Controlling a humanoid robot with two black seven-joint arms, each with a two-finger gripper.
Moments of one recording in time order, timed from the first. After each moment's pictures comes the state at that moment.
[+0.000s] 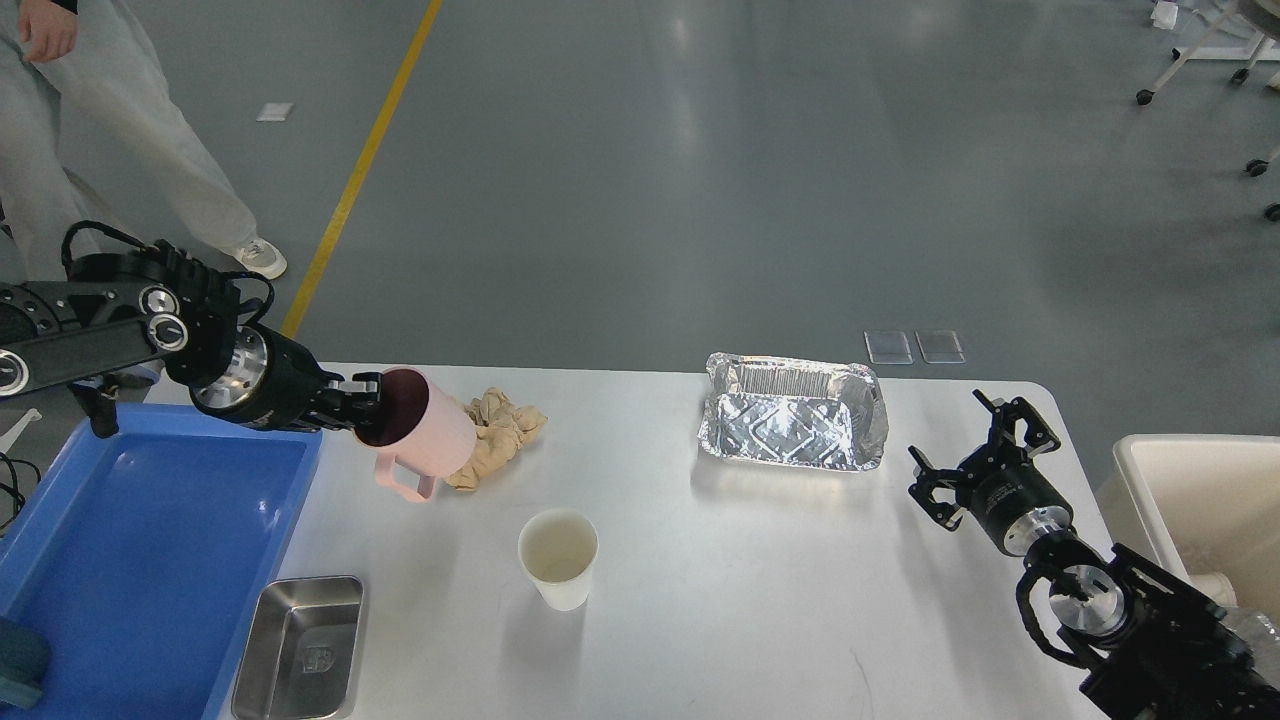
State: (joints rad) left arm -1.47 0.69 0.42 -1.18 0.59 -0.60 0.18; right arm 0.49 -0.23 0.77 0.46 0.17 0.48 0.22
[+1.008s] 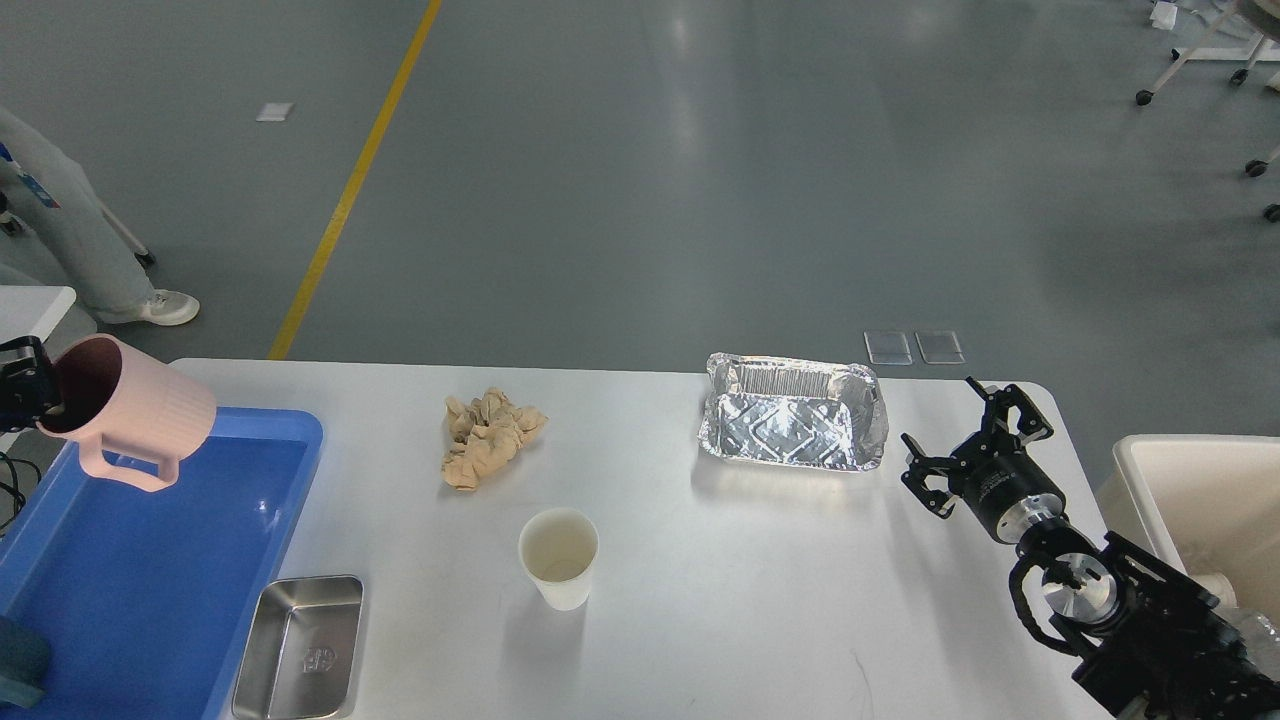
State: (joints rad) left arm -1.44 1.24 0.35 -1.18 0.63 -0.82 0.16; right arm 0.52 -0.22 0.77 0.47 0.17 0.48 0.22
